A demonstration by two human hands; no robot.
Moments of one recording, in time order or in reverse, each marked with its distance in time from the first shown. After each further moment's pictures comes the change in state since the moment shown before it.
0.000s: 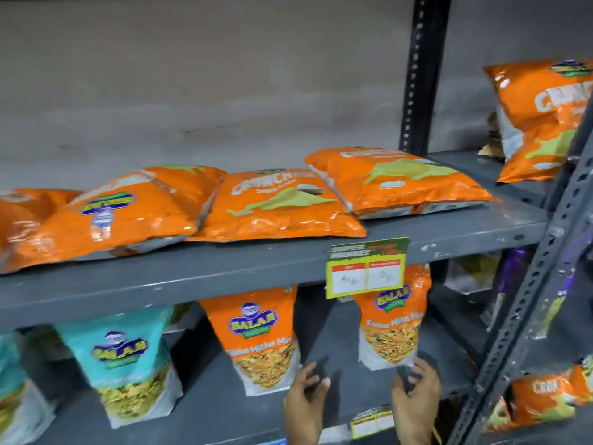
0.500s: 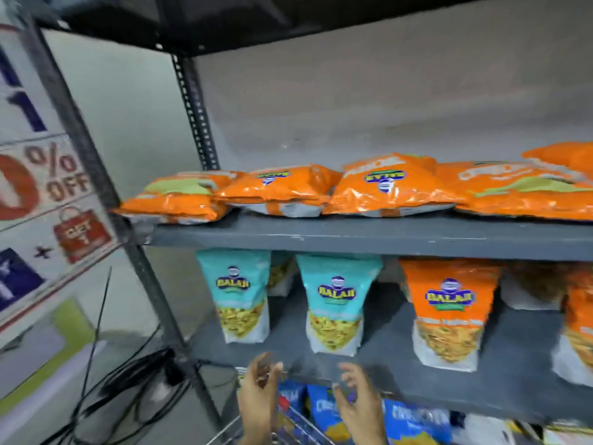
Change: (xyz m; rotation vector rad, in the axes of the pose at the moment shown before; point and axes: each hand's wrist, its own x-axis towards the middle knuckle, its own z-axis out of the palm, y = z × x) left_hand -0.074 -0.020 -0.414 -0.025 0.575 0.016; right_hand -0.366 -0.089 0.193 0.071 -0.765 -0.485
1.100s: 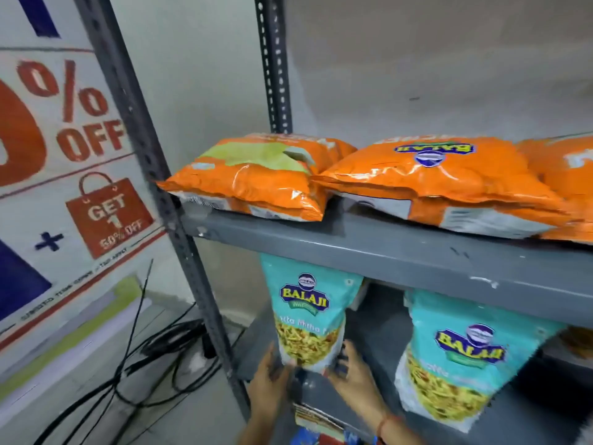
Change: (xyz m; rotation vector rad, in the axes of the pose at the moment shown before) left_hand 0.184 -0.054 -0.056 -0.057 -0.059 -0.199; right_hand 0.137 0.006 0.201 0.003 -0.485 0.175
